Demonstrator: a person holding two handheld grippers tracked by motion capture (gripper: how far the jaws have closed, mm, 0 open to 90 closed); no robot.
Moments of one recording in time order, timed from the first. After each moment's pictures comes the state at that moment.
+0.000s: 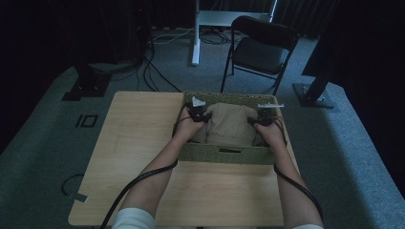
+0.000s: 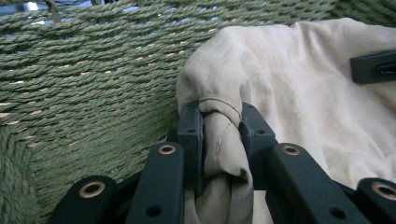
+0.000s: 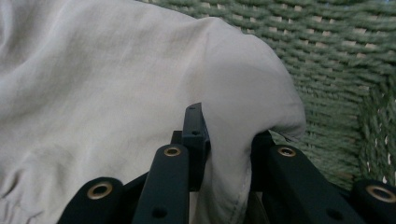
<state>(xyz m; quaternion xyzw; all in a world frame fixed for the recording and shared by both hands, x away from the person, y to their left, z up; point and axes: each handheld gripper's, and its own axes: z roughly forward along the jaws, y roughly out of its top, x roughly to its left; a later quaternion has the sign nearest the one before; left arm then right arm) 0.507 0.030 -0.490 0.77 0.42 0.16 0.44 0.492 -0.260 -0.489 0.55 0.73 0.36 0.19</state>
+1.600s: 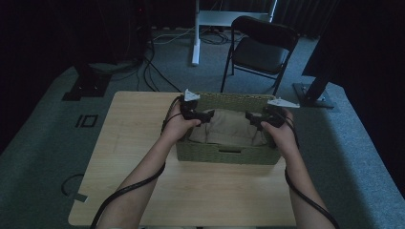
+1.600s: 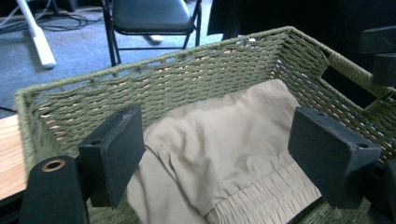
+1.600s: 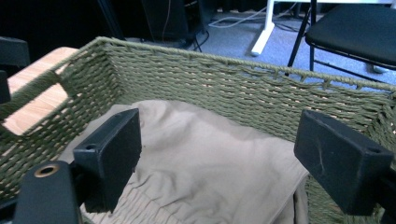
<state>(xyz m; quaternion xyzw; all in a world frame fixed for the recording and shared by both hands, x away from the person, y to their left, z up) 0.454 0.051 -0.410 0.77 0.40 0.18 0.47 0.436 -0.258 -0.416 0.49 0.70 0.46 0.23</state>
